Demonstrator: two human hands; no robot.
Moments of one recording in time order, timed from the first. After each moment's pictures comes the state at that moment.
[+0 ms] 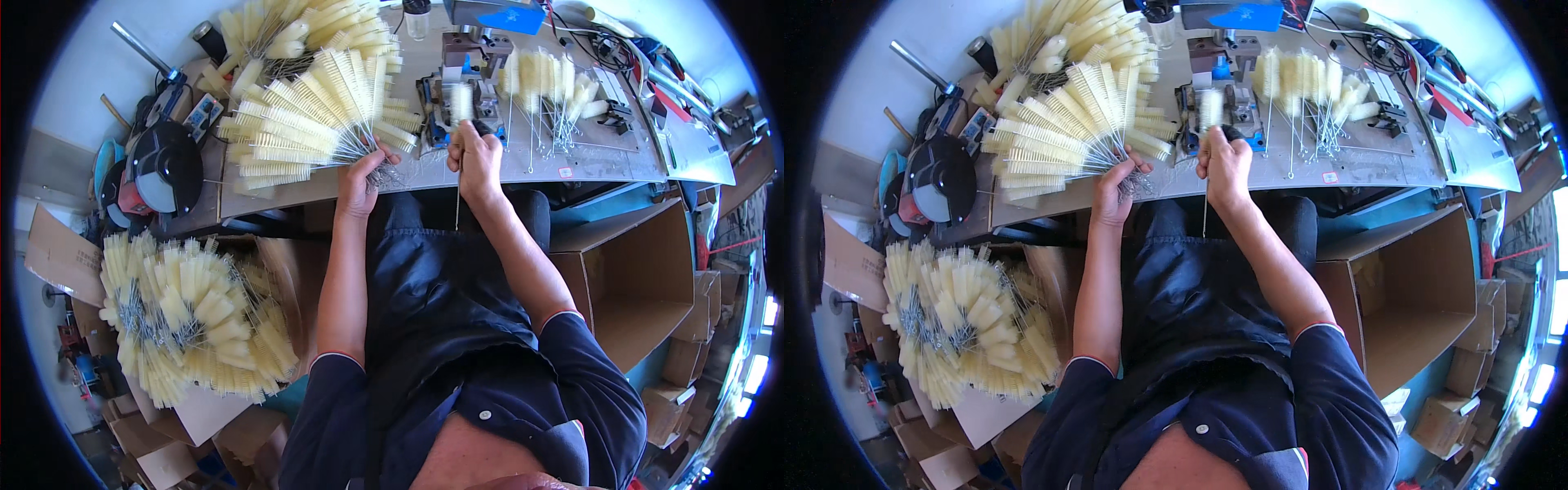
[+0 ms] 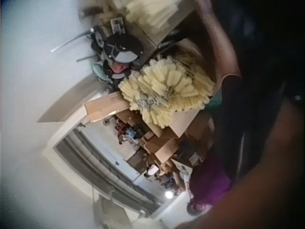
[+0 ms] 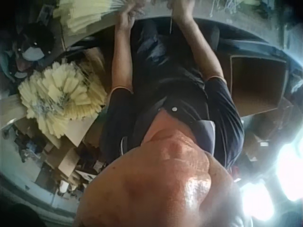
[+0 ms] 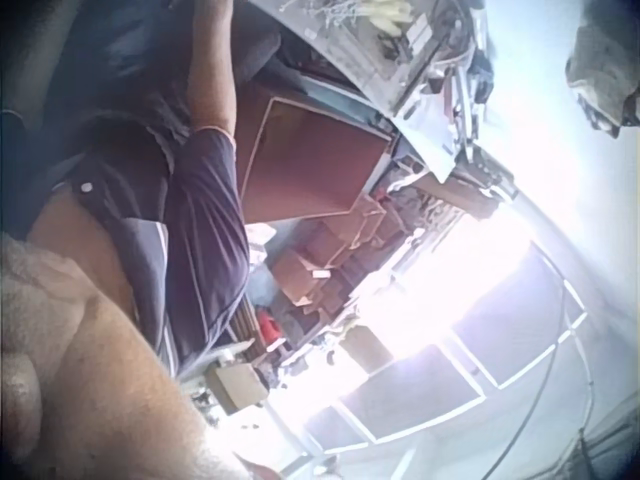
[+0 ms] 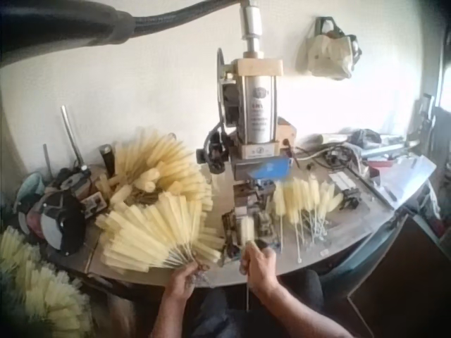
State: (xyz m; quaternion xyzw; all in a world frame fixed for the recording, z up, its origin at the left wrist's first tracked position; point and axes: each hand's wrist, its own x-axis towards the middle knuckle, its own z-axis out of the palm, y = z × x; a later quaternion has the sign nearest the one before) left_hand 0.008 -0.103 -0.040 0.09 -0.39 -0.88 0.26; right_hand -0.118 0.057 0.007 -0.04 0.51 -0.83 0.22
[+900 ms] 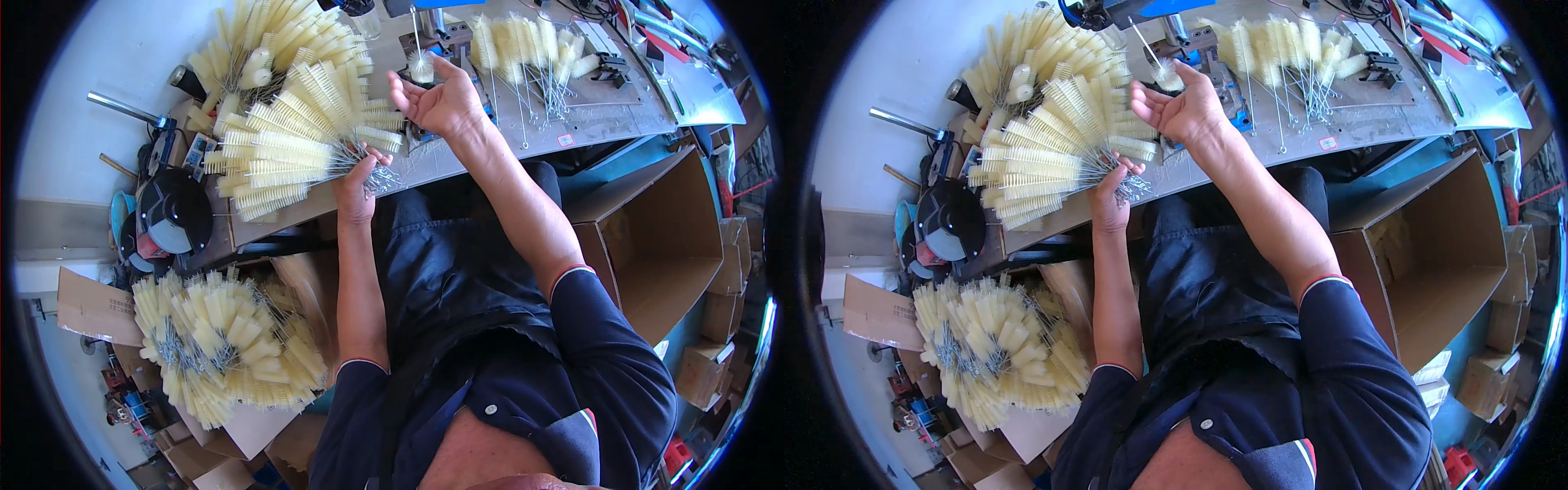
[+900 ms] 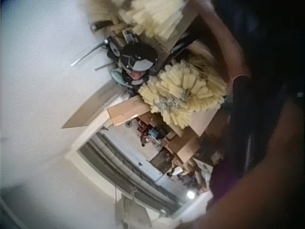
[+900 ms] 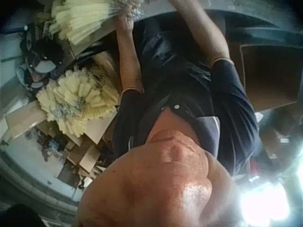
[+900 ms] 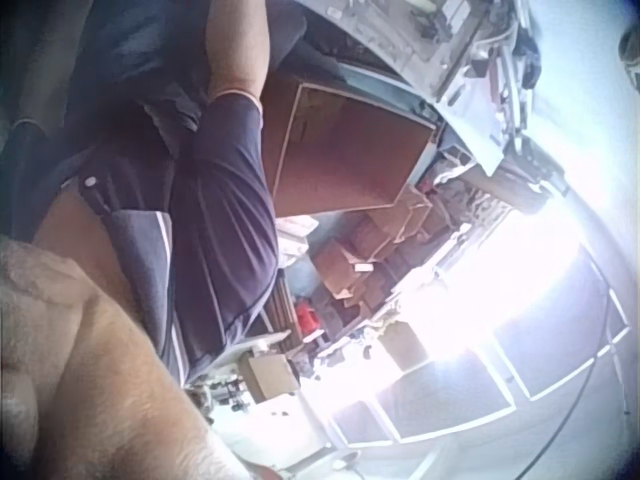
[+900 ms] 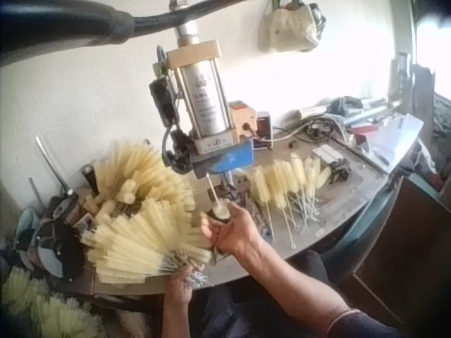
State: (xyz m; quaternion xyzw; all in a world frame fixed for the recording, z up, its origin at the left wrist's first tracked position) left_hand -0.002 -0.097 -0.035 0.09 -0.45 -0.84 0.29; right_hand -0.185 0.020 0.047 0.10 0.08 -0.86 0.50
